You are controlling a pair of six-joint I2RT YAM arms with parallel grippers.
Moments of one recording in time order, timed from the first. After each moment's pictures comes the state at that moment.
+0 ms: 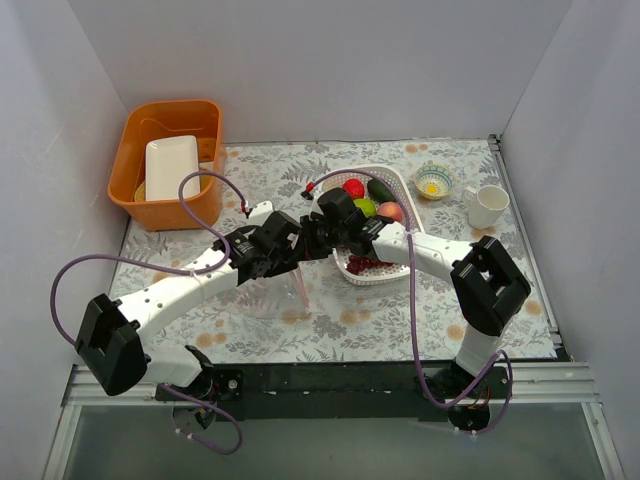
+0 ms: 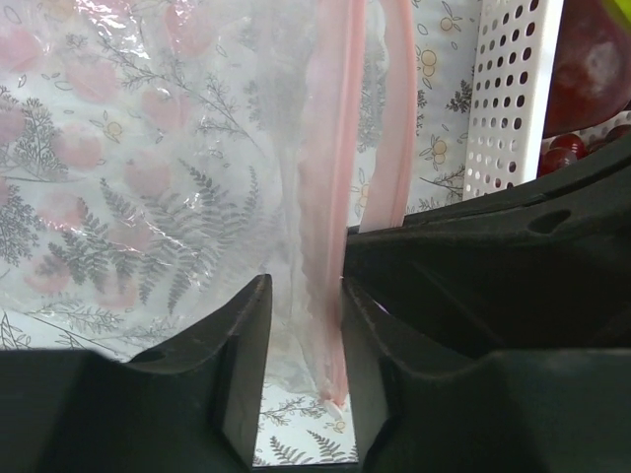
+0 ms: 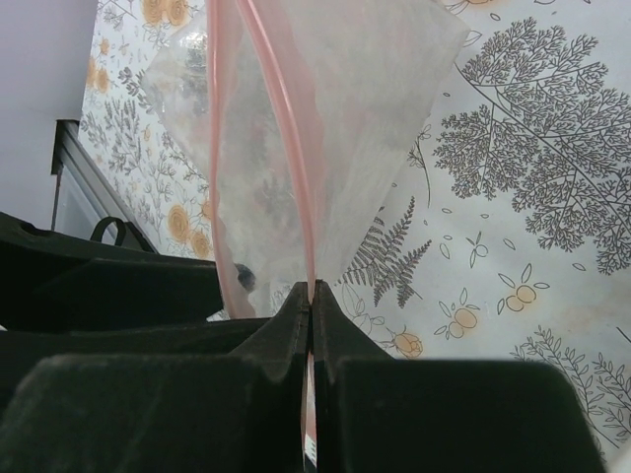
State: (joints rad) left arm -0.78 1.32 1.03 -0.70 -0.38 -0.95; right arm 0.84 1.76 1.23 -0.13 -0.37 0.62
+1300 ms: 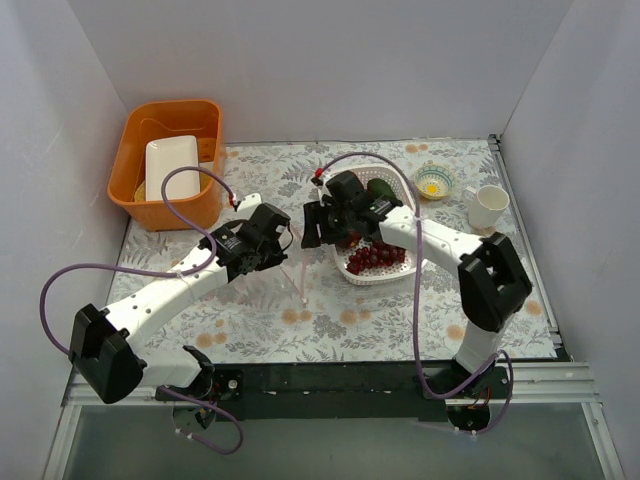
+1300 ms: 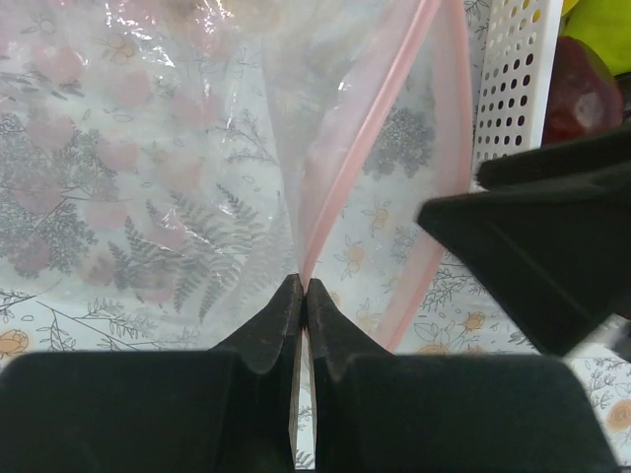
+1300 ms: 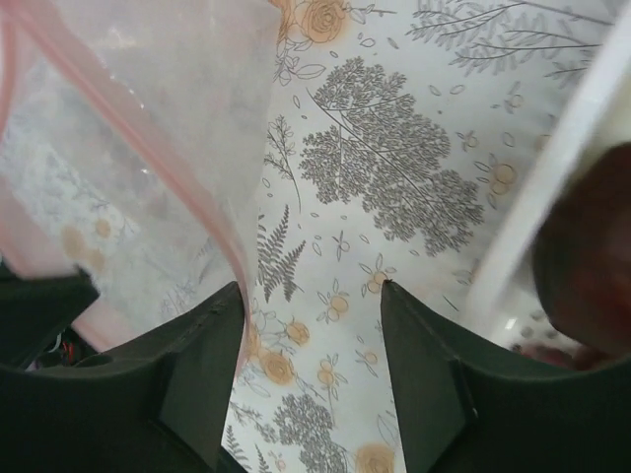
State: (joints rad) left arm -0.72 1.27 1.07 -0.75 -0.40 -0.91; right arm 0.77 1.82 1.39 -0.37 -0.27 0.44
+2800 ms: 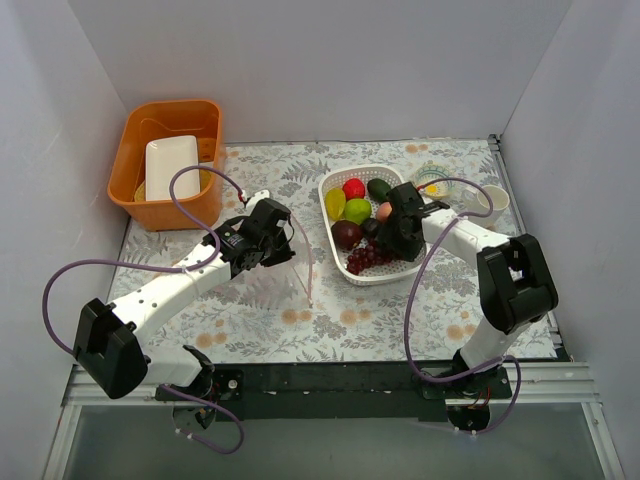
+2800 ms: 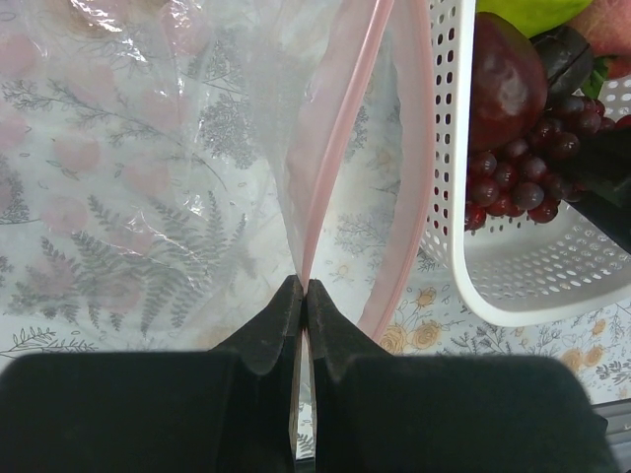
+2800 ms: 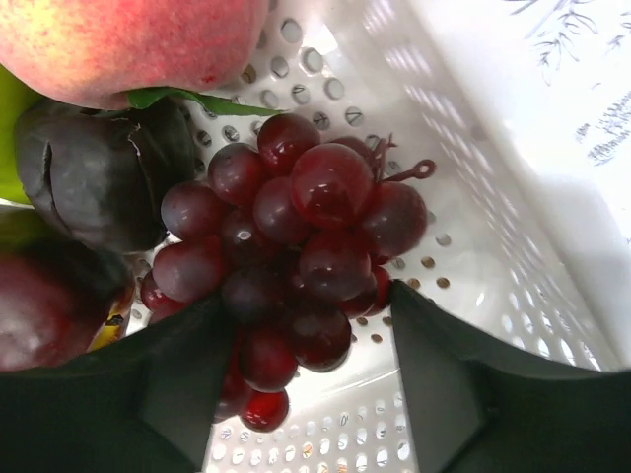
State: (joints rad) left arm -0.70 1.30 1.05 -0.63 -0.25 -0.86; right arm 0.44 1.67 1.08 -0.57 0.16 0.92
